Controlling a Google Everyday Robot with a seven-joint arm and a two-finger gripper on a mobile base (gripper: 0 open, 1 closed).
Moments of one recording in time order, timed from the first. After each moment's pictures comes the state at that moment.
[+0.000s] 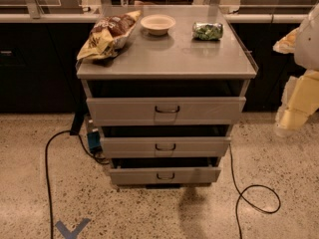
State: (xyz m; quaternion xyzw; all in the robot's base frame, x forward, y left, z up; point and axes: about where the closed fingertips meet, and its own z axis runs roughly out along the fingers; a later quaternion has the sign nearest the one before) arm 0.438 -0.217 0.976 -0.60 0.78 -0.03 0.16
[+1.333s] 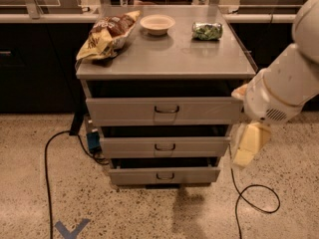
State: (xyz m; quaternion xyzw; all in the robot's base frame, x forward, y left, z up) arm 0.446 -0.178 0.859 -0.62 0.77 0.03 0.16
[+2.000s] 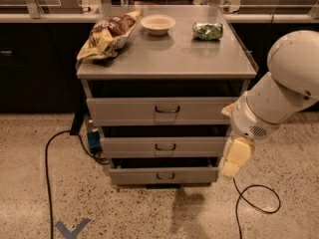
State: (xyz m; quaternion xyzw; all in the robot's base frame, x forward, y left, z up) arm 0.452 -0.162 0.798 -0.62 0.77 0.07 0.15
